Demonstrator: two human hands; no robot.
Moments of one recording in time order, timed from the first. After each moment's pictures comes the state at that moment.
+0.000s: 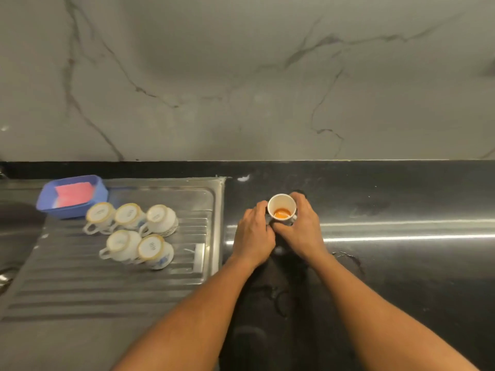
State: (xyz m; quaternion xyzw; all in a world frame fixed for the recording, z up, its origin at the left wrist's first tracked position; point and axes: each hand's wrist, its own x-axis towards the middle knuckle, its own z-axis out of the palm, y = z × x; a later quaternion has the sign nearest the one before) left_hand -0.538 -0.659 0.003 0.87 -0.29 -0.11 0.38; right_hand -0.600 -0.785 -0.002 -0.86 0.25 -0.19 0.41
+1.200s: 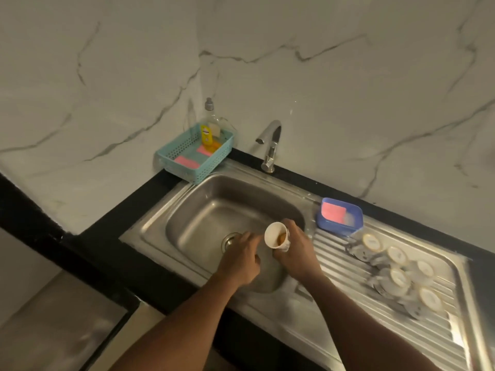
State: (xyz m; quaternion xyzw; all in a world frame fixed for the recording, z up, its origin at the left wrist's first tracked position) left_hand -0.368 -0.024 0.014 0.94 -0.16 -0.03 0.29; right_hand -0.378 -0.196 0.040 -0.94 0.01 -0.02 0.34
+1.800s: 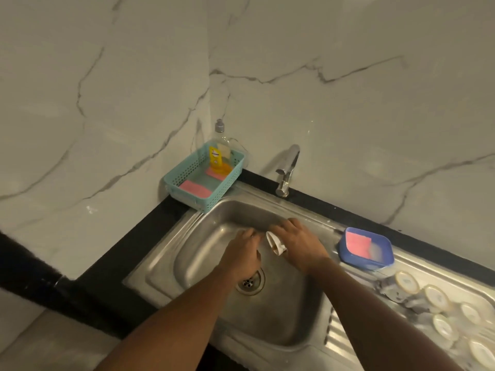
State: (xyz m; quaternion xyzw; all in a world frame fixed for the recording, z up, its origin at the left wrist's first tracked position) left_hand -0.248 0.022 0.018 0.94 -0.18 -0.03 0.27; right_hand -0.247 -0.167 0.057 -0.98 -0.20 0.00 0.02
